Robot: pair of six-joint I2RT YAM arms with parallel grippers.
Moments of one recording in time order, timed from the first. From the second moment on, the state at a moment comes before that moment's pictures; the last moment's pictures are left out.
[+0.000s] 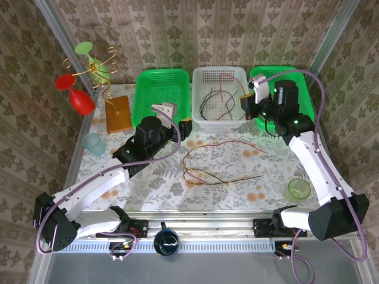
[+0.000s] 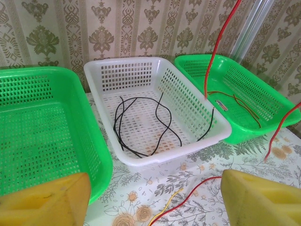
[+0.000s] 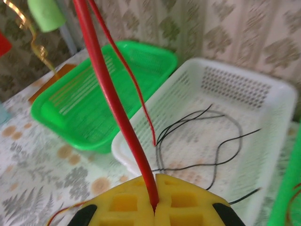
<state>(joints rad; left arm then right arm) -0.80 1.14 0.94 -0.03 -0.18 -0.25 0.17 1.26 1.27 -0.41 -0.35 -0.09</state>
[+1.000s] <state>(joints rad) -0.80 1.15 0.90 -0.03 -0.18 -0.28 -0.18 1.82 1.57 -0.25 0.08 0.05</state>
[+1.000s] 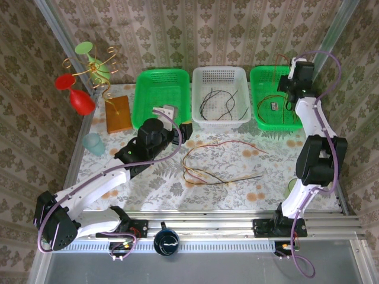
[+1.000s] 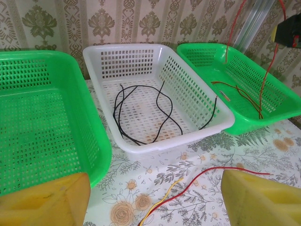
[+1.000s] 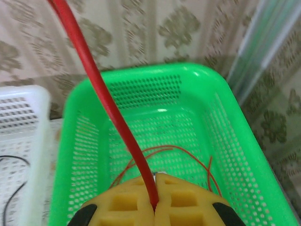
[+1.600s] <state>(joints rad) -0.81 1.15 0.90 -0.03 -0.17 -0.30 -0.19 2.25 1.99 -0.82 0.12 0.19</state>
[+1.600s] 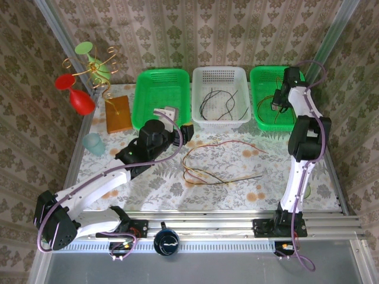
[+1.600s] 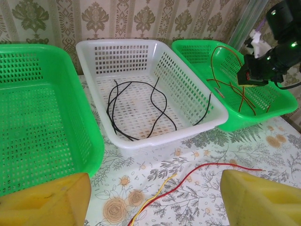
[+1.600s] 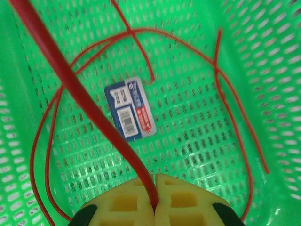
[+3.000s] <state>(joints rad) -0.82 1.15 0.86 -0.04 -0.17 -0.32 0.02 2.08 2.04 -1.05 -0.10 0.23</state>
